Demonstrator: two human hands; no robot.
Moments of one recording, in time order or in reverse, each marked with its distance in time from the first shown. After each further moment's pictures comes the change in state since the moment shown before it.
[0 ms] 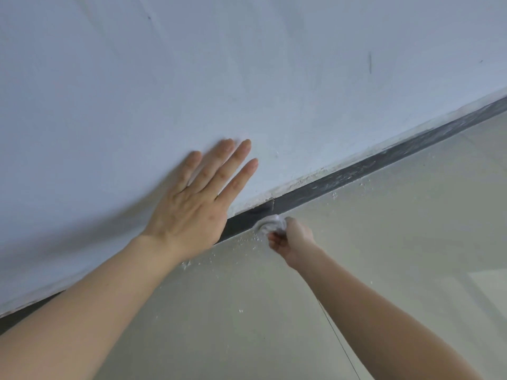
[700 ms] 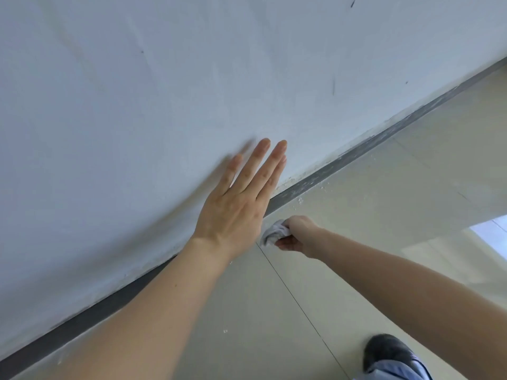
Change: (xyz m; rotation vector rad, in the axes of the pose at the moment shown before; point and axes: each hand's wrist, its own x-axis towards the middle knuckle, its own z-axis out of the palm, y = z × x) left_hand 0.058 0.046 0.020 -0.041 0.137 0.019; right_hand 0.002 -0.051 -0.037 -0.519 0.049 -0.024
